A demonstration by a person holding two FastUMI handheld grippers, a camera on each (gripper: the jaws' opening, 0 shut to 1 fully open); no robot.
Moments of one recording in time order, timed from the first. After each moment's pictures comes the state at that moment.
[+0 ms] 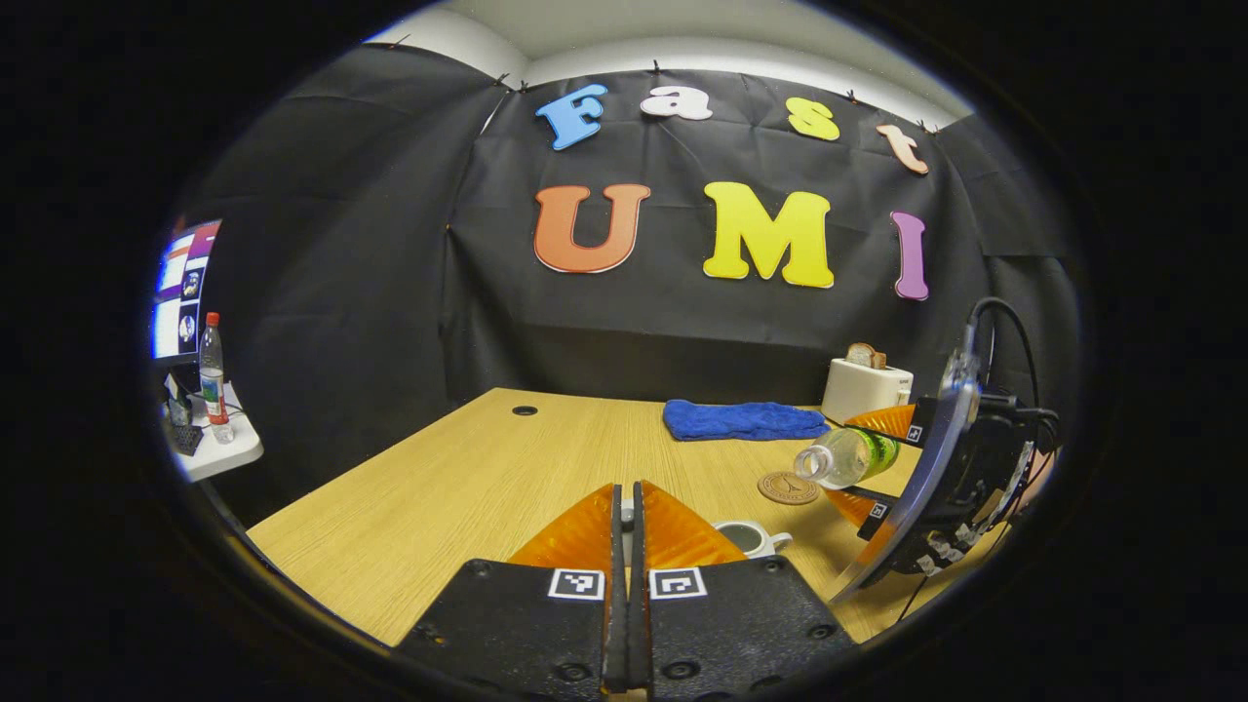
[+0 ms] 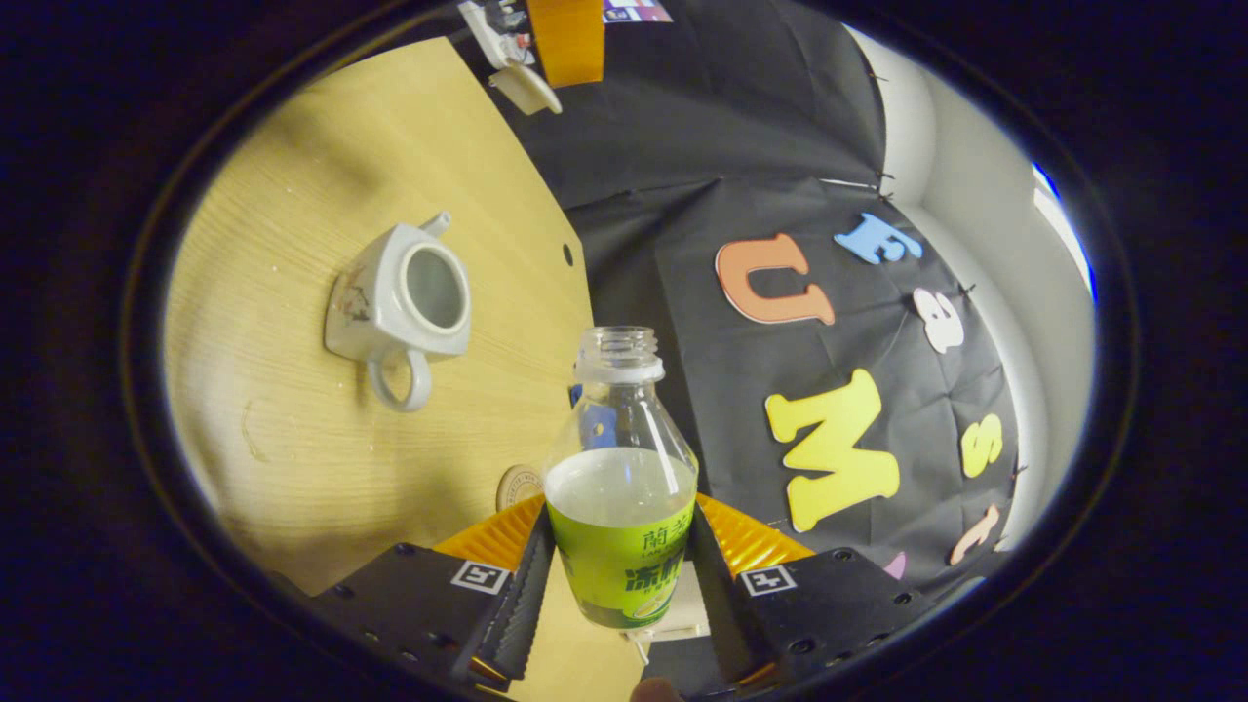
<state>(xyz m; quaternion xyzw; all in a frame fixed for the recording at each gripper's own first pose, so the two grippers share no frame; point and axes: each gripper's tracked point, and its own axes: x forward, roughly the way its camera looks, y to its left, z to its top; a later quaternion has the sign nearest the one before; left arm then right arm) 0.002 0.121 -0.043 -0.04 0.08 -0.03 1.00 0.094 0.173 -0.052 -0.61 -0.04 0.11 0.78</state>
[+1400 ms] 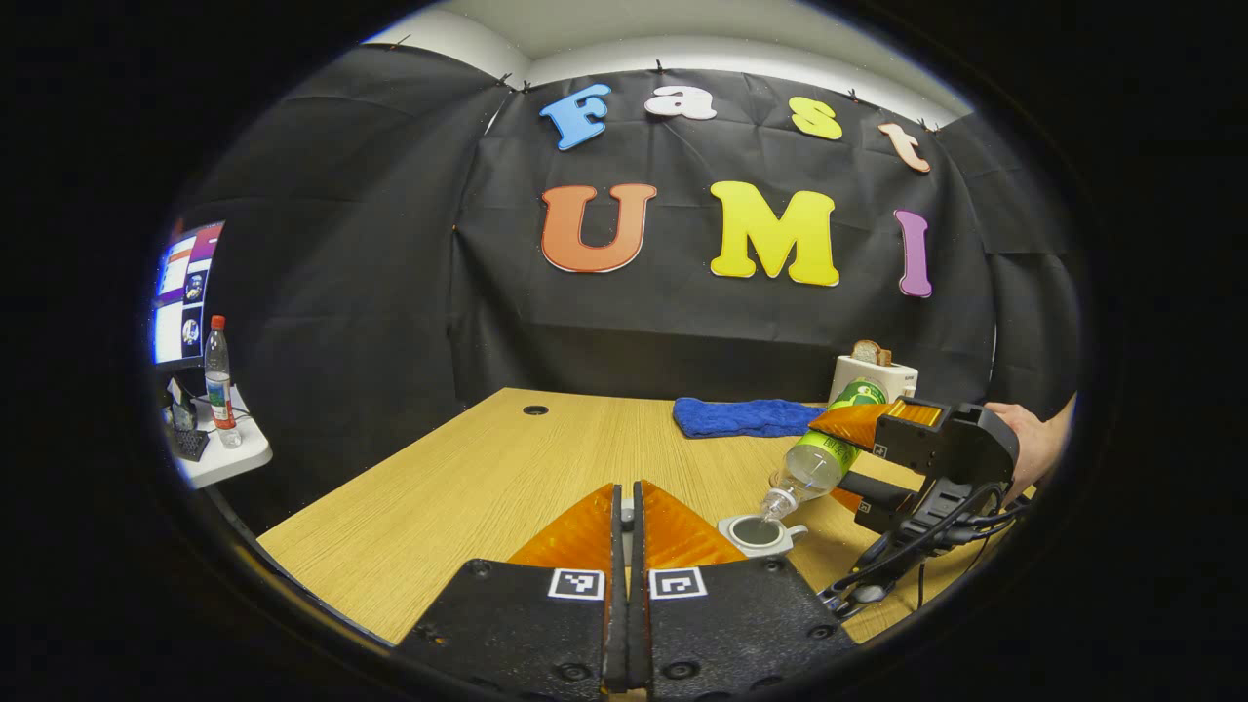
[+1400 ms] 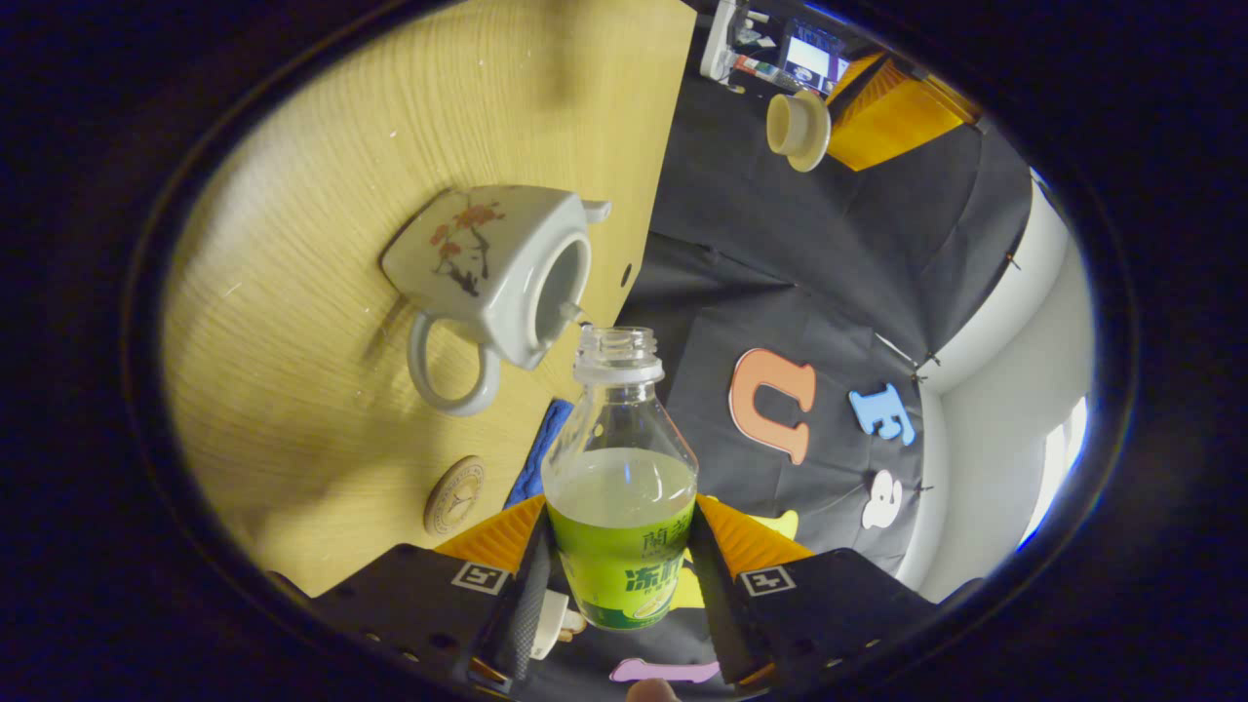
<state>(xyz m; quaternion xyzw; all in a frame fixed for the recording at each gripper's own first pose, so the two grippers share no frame) -0.003 0.132 -0.043 -0.04 0.08 -0.02 1.00 0.088 0.197 -0.044 -0.80 -0.14 0.09 0.58</state>
